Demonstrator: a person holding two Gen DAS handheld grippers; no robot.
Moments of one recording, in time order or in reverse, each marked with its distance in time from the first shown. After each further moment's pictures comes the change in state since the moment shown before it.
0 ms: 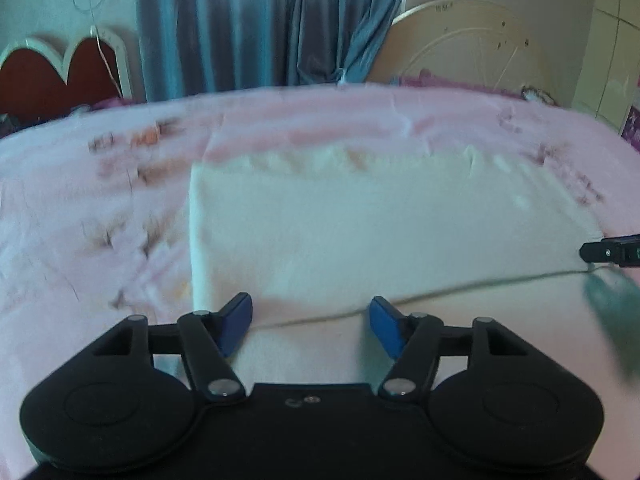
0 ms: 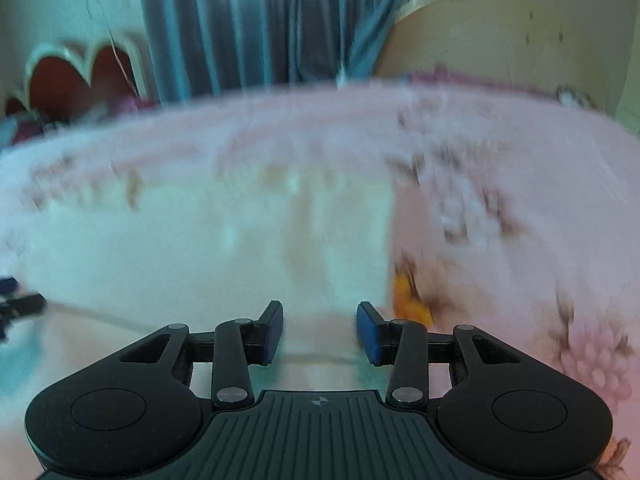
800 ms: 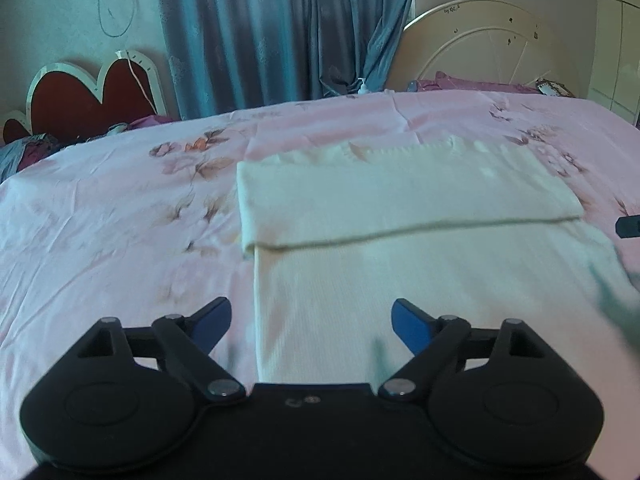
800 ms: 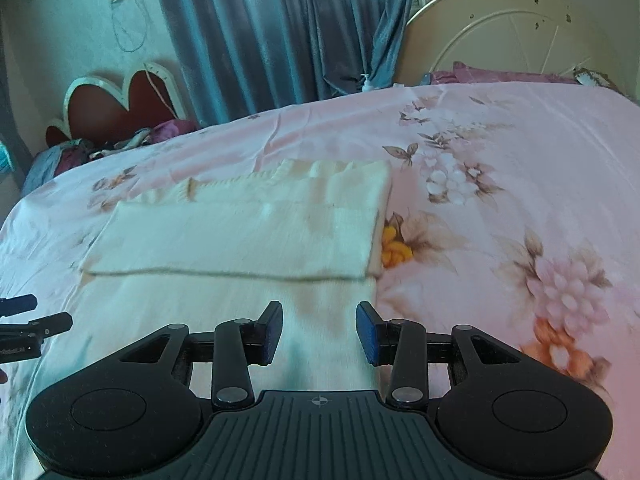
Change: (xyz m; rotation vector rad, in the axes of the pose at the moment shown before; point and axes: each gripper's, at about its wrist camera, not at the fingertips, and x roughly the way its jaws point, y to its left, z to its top) left arm -0.101 -0.024 -0.042 0.032 -0.023 0.118; right arm -0.103 -0.024 -0.044 0.067 -0.061 0.163
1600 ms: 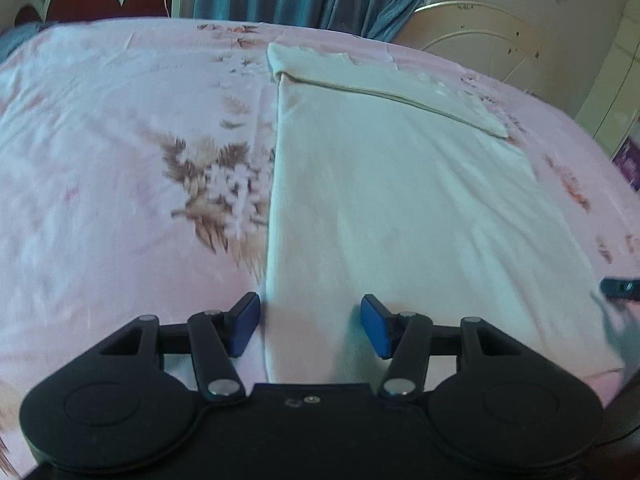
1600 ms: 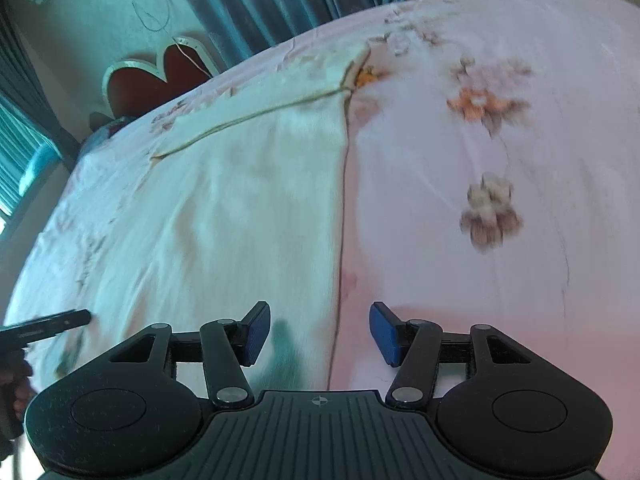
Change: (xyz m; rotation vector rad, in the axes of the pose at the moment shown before) left arm -0.116 0.031 -0.151 -0.245 0.132 -0.171; right arm -0.115 -0.054 -0.160 0.145 0.144 0.220
